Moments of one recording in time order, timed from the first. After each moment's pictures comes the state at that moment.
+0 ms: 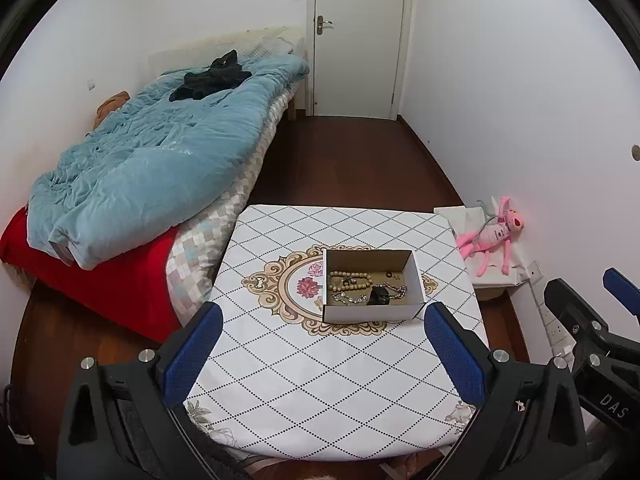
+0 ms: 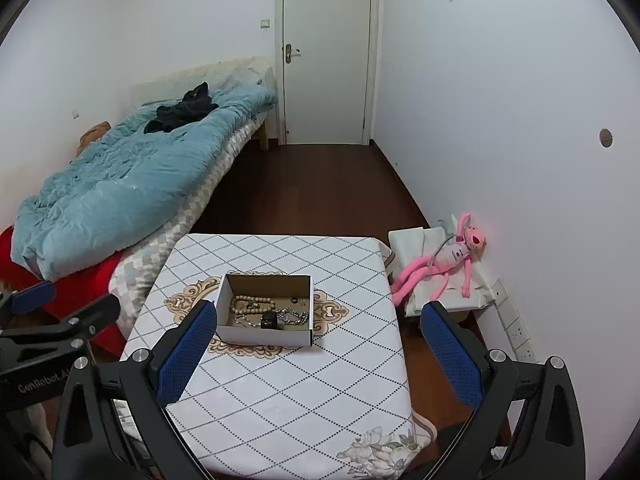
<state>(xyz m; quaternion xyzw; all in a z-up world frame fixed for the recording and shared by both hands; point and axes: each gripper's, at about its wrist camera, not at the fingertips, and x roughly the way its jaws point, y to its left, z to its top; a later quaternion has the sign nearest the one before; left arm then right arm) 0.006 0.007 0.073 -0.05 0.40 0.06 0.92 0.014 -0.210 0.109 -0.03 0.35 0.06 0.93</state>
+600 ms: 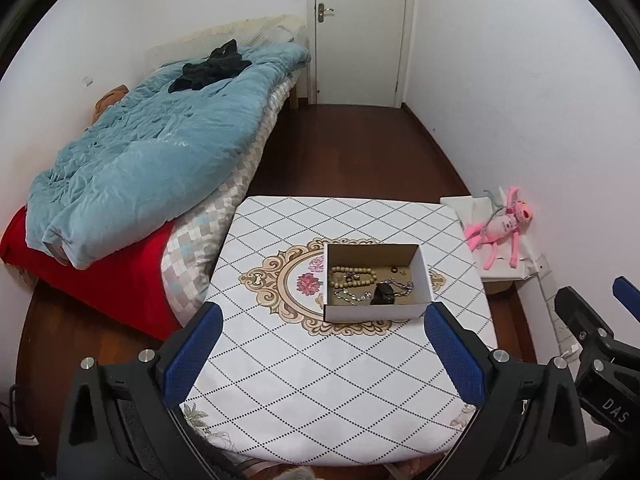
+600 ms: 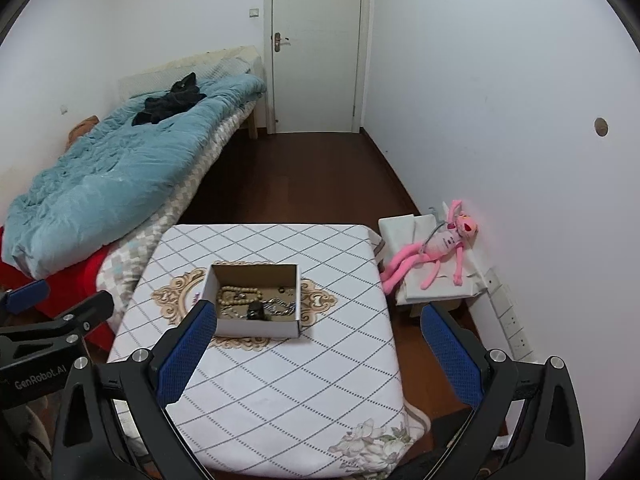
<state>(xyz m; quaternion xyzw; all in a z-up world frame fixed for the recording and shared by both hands) 0.036 0.008 0.056 -0.04 0.42 0.06 0.90 0.038 -0.222 0.091 -0.03 0.38 0.04 0.92</state>
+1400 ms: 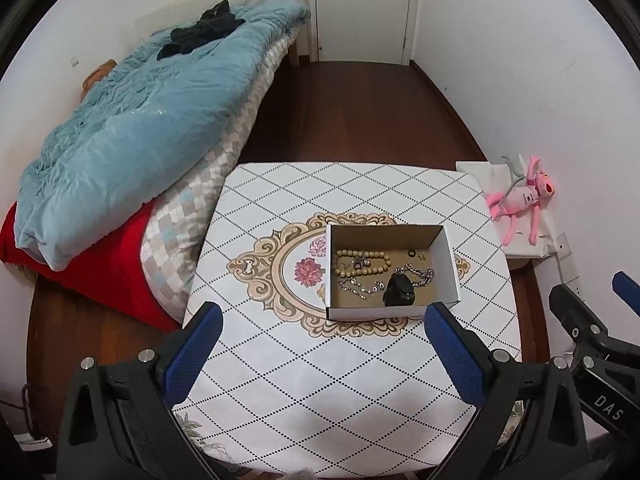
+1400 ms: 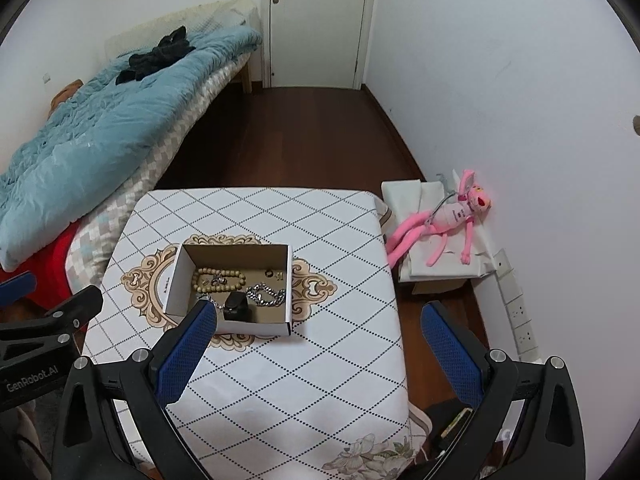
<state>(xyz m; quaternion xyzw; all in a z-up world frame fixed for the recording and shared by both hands) 0.109 0.010 0.006 -0.03 0.50 0.07 0.87 0.133 -0.201 0.026 -0.05 0.46 0.04 0.88</state>
